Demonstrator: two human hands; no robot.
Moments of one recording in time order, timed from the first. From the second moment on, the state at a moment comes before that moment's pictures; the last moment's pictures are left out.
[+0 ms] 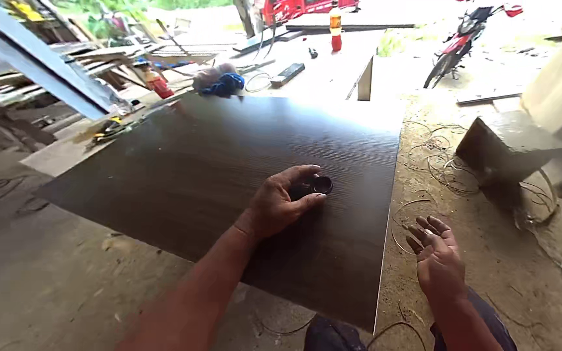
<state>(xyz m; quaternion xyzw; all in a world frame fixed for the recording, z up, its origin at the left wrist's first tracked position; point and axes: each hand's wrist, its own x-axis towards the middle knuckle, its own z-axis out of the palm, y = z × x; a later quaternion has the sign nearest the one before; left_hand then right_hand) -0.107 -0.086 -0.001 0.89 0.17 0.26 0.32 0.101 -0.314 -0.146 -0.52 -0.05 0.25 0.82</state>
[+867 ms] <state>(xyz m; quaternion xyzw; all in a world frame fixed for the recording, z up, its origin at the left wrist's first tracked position) -0.098 -0.093 0.000 0.95 0.09 0.20 0.21 0.102 -0.285 -0.036 -0.61 -0.55 -0.12 0.56</state>
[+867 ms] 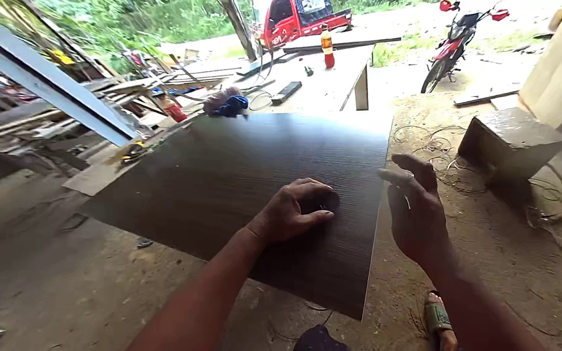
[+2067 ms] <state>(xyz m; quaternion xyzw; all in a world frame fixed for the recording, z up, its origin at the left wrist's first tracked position) -0.092 -0.103 -0.005 0.94 0.04 0.25 0.23 0.079 -0.285 -0.048 -0.59 -0.65 -0.05 0.48</state>
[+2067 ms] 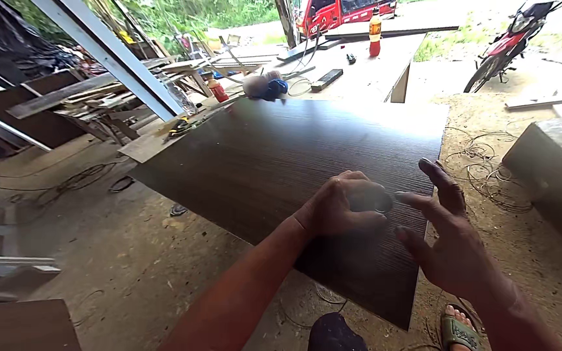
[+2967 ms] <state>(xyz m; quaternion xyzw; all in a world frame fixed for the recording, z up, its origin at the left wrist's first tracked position) -0.083 0.004 0.000 0.92 0.22 0.23 0.21 0.126 -0.320 -0.109 -0.57 -0.59 0.04 0.57</state>
